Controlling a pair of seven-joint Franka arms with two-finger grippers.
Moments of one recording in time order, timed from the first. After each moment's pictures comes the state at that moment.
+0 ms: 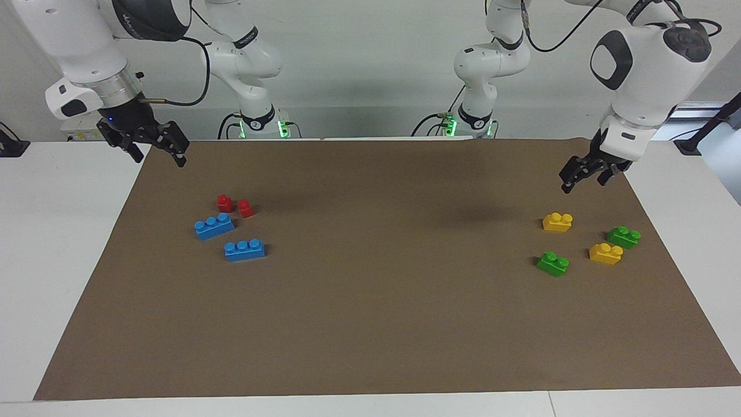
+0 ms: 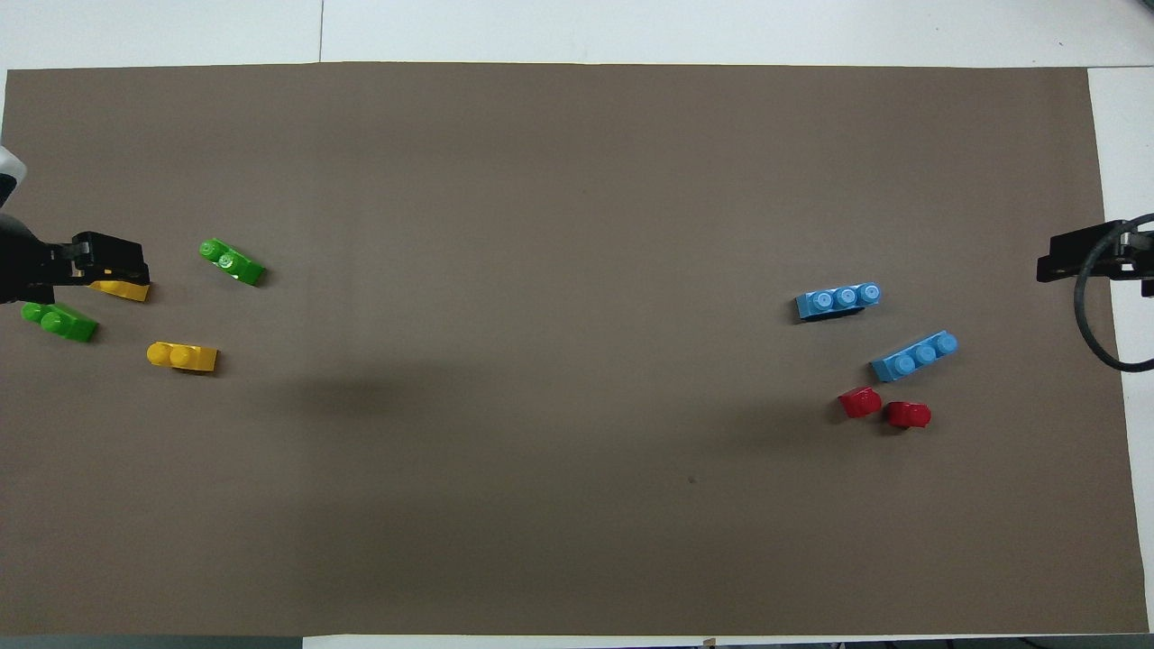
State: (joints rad) left arm 0.14 -0.04 -0.12 -1.78 0.02 1.78 -0.10; right arm -0.10 -0.05 0.01 -1.66 0.01 1.63 0.08
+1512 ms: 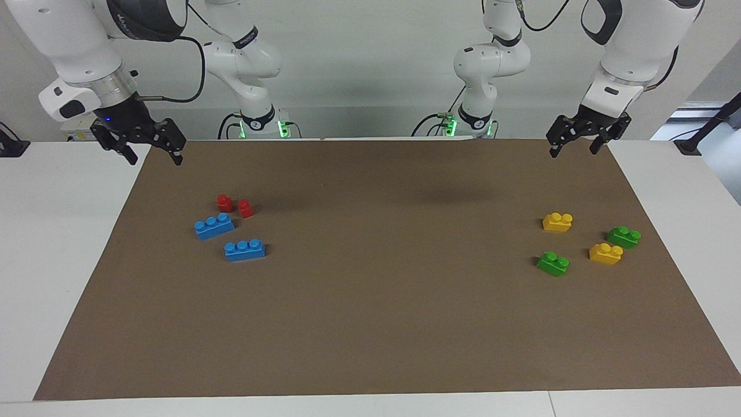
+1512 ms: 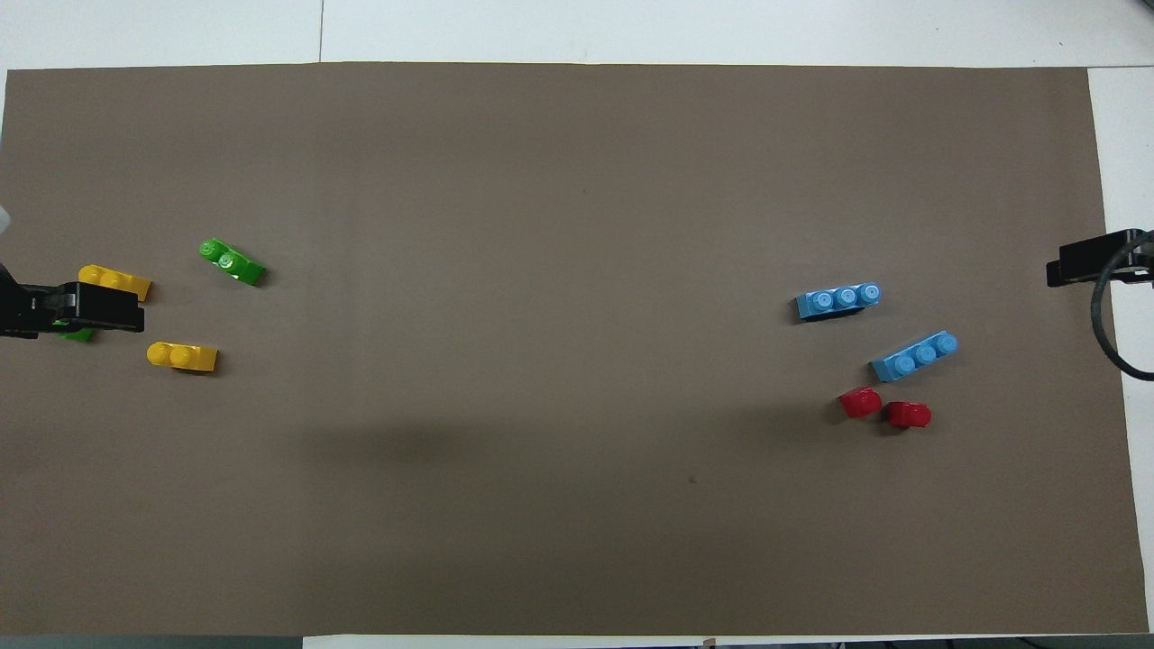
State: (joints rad) left arm 0.10 -0.14 -0.13 -1.79 0.01 1.66 -0.02; right arm -0.11 -0.04 0.01 -1.65 0.01 1.62 -0.04
